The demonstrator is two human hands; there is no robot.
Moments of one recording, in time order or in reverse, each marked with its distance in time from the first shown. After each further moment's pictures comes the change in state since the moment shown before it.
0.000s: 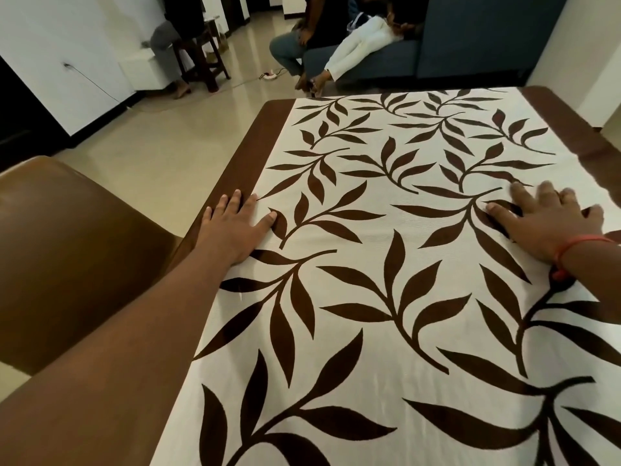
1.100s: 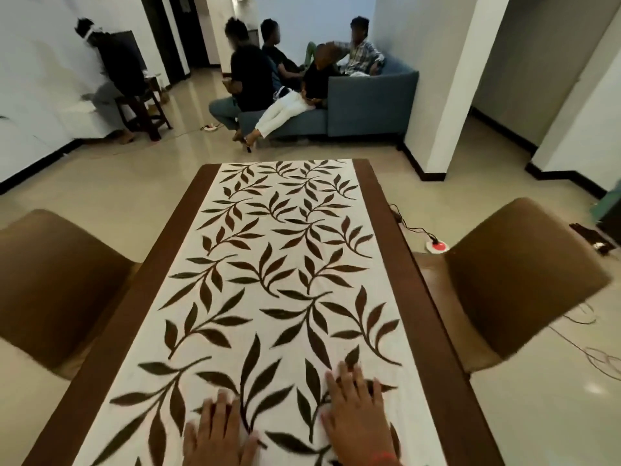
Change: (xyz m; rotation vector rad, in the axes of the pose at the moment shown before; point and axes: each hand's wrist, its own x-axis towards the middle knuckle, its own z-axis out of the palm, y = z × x) left_hand -0.521 0.131 0.023 -0.123 -0.049 0.116; right_hand -0.477 0.091 0.018 0.102 -0.116 -0.298
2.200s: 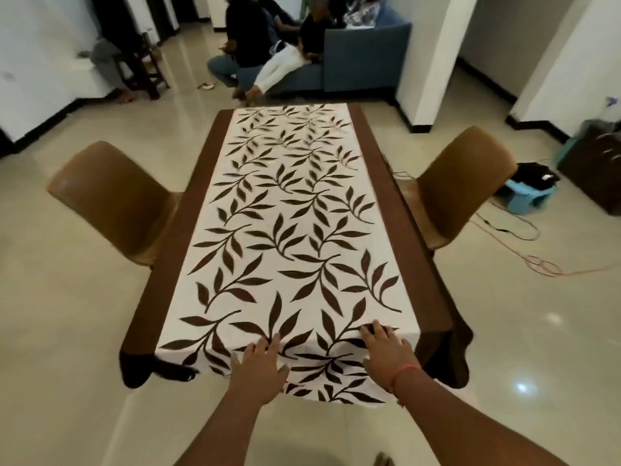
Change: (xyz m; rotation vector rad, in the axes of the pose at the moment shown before) left_hand -0.316 -0.019 -0.060 0.067 -0.408 0.059; right_hand -0.342 -0.007 0.004 -0.049 -0.295 0.079
